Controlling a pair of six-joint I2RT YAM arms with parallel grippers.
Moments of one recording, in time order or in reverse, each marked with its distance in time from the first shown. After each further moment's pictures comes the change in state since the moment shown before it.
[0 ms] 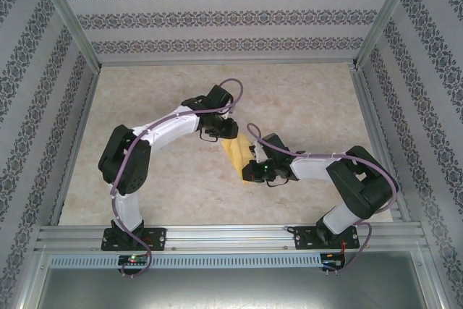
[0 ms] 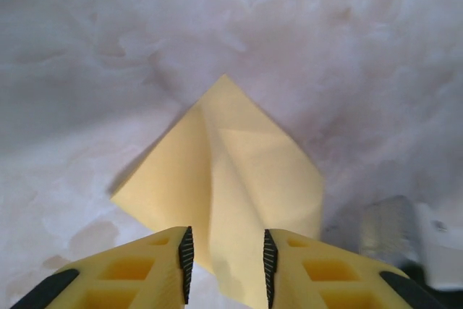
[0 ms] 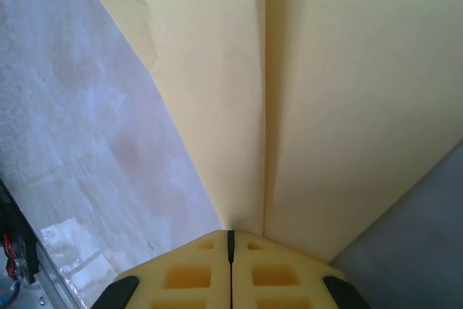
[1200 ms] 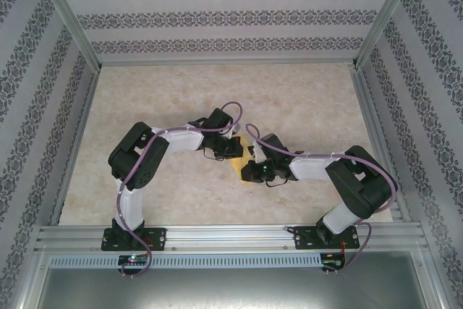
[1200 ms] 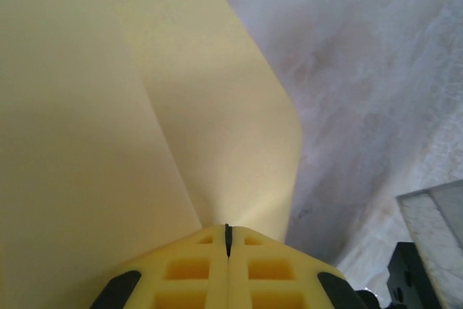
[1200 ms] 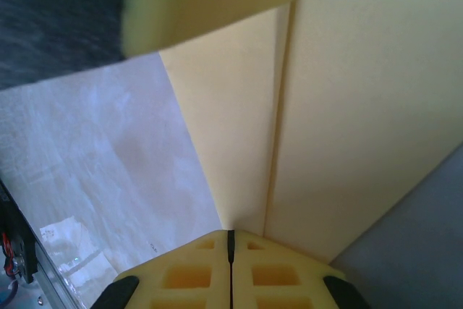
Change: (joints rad) left arm -0.029 0.109 -0.276 0.420 0.307 -0.219; right arm 0.010 0.004 0.004 0.003 0.005 0.001
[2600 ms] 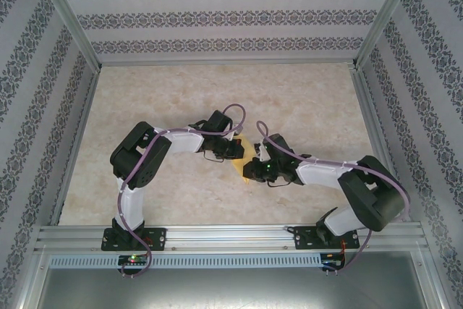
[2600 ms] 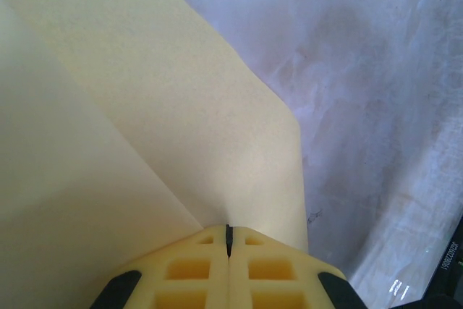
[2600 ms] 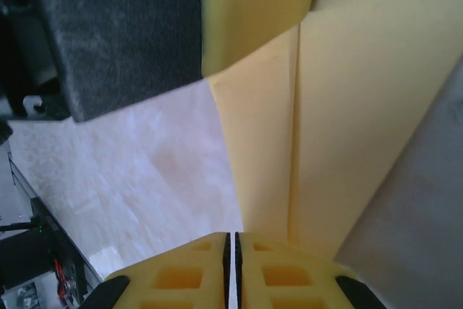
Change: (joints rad) left arm 0.002 0.019 -0.034 0.087 0.013 0.117; right arm -0.008 -0.103 -0.039 0.036 0.021 0.180
